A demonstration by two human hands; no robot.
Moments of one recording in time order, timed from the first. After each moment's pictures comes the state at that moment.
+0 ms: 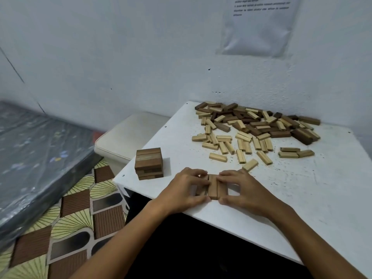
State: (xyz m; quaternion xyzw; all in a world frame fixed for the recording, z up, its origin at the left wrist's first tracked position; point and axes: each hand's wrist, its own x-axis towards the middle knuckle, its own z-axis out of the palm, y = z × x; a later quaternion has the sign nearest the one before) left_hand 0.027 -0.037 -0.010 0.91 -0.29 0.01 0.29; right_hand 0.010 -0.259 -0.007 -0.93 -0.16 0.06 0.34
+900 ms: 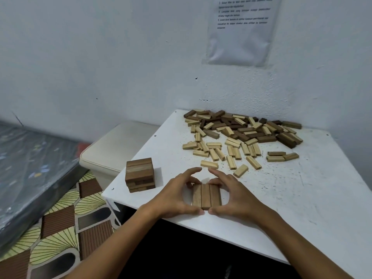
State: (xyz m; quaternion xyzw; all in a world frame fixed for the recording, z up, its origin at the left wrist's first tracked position) left_hand 0.046 -0.029 -0.016 0.88 -0.27 -0.11 0.39; right_hand 0.004 -0.249 -0.014 -0.89 -0.11 0.06 0.43
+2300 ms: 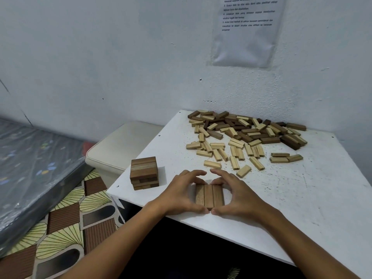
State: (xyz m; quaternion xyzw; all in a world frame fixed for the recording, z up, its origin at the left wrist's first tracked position) left_hand 0.046 -0.035 -0.014 0.89 -0.27 -0.08 0.35; right_hand 0.004 -0.250 -0.012 -0.89 -0.13 0.06 0.43
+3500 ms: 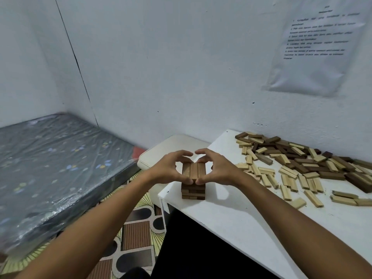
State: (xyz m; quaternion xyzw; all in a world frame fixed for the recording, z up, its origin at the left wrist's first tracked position) left_hand 0.090 0.112 0.051 0.92 -0.12 -0.01 0.38; right_hand 0.121 -0.102 0.049 -0.86 -0.29 0.07 0.42
